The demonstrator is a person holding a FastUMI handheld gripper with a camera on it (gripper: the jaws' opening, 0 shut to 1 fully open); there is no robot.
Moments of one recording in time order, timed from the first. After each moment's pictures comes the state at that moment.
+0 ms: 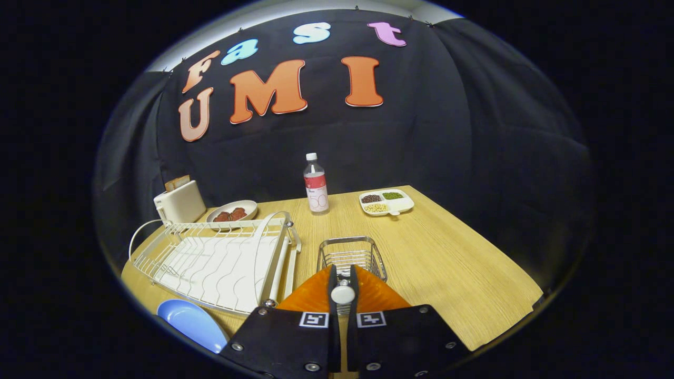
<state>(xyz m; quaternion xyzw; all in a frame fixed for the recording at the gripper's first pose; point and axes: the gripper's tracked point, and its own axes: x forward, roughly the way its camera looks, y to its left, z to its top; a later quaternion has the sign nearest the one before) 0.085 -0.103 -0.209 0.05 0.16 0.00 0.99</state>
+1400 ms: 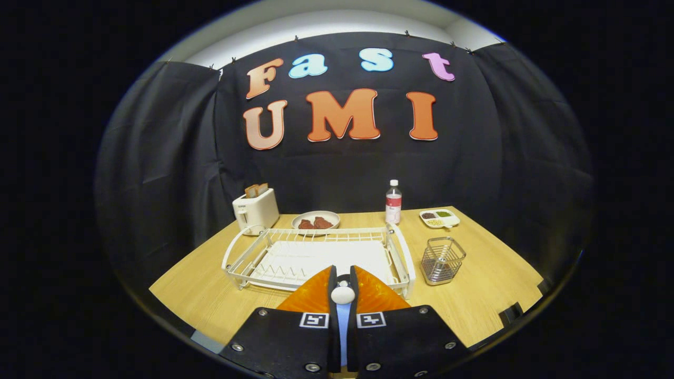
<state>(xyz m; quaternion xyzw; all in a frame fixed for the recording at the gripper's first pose) -0.067 0.101 -0.124 0.02 0.13 0.08 0.99</state>
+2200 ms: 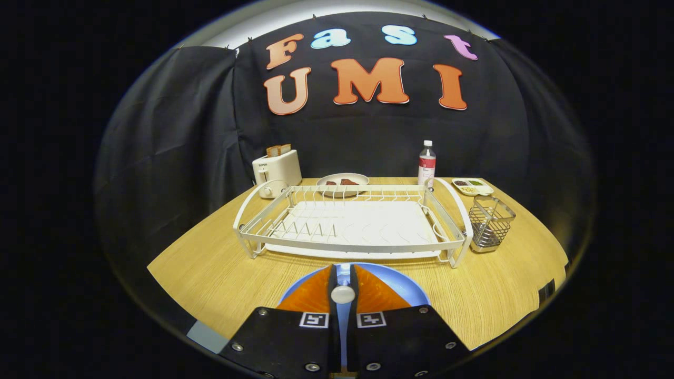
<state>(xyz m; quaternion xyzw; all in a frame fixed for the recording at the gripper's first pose) -0.068 0.154 -0.212 0.01 0.19 0.13 0.97</state>
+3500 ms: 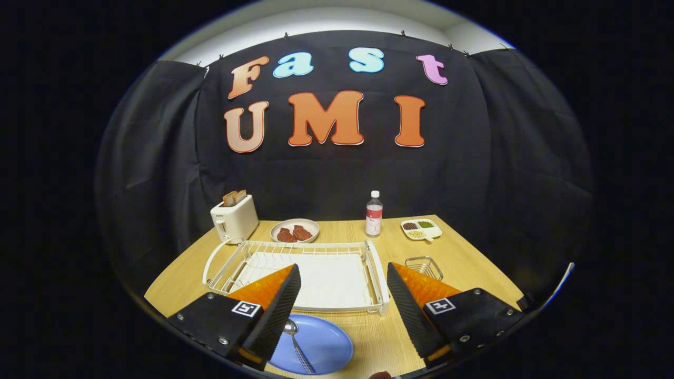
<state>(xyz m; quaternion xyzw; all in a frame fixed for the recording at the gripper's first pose) -0.020 0.050 -0.062 0.01 0.13 0.03 0.99</state>
